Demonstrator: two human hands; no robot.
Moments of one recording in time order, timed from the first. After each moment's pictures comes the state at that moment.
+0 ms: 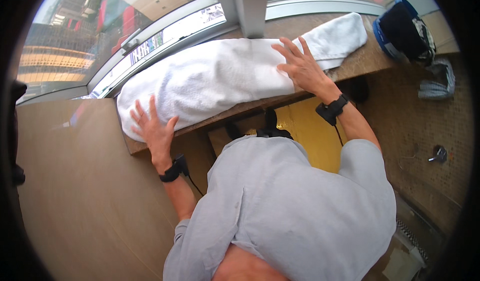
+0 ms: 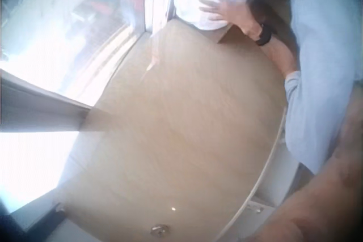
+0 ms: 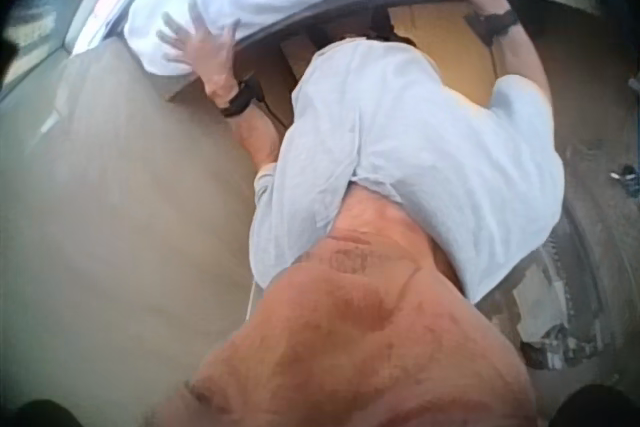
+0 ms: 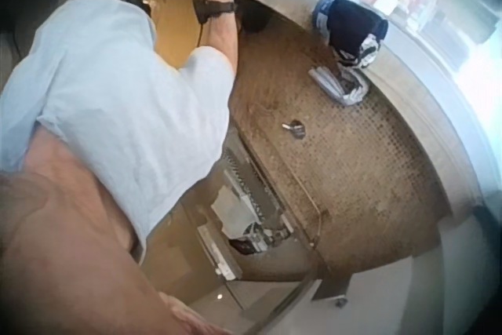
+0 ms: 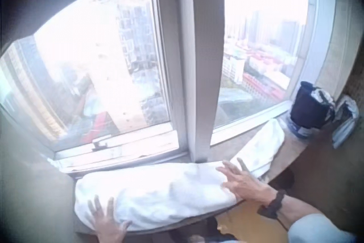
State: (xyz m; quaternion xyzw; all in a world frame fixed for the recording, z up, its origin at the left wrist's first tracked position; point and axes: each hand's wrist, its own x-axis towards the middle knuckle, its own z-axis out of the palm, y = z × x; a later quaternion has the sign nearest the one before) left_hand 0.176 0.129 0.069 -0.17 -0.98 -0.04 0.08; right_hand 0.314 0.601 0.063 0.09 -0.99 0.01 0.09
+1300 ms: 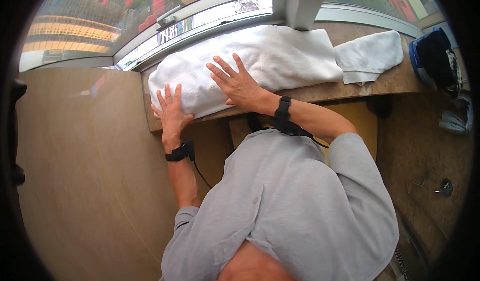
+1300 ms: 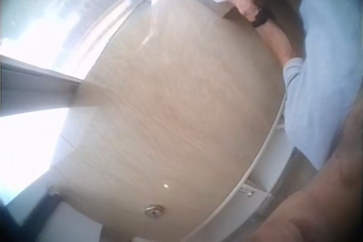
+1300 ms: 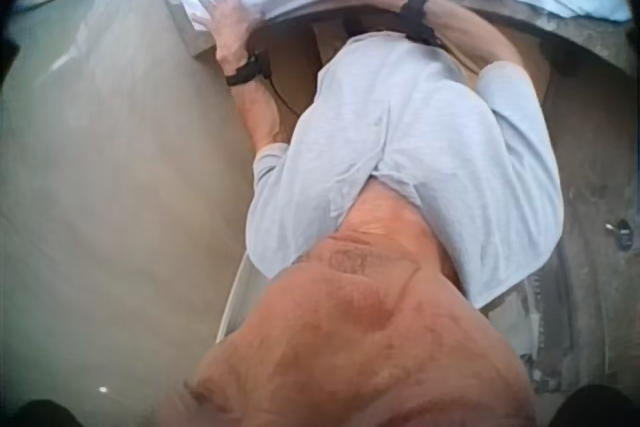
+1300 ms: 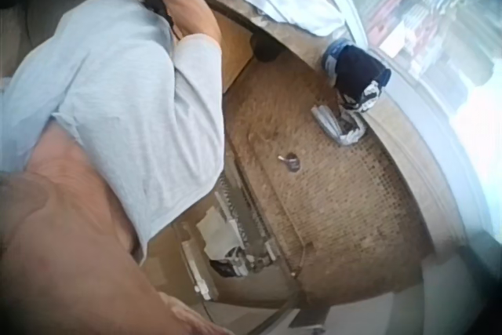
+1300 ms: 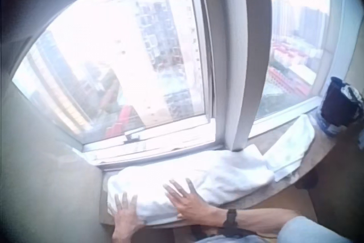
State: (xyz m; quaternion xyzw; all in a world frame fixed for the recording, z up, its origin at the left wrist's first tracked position) left_hand 0.144 0.076 0.063 -0.17 -0.98 0.02 -0.07; right_hand 0.197 0.360 0.036 0.23 -0.96 0.09 0.12
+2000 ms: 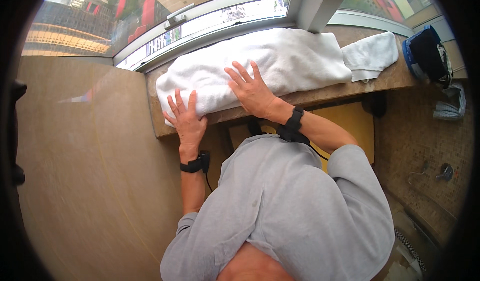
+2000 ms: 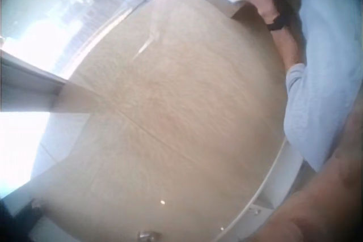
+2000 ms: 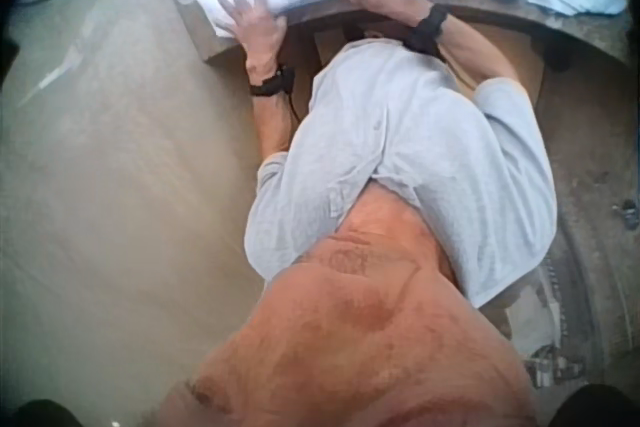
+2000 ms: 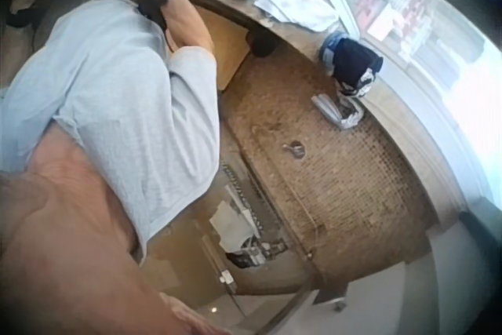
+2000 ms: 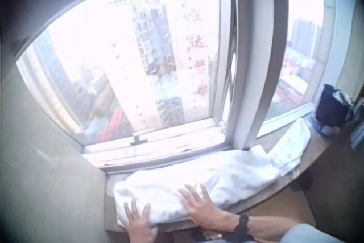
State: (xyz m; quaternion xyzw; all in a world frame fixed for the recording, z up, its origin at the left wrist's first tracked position) left_hand 0.161 0.047 0.025 -0.21 -0.97 -0.12 0.06; right_hand 0.206 0.316 0.036 0.15 -0.98 0.06 0.07
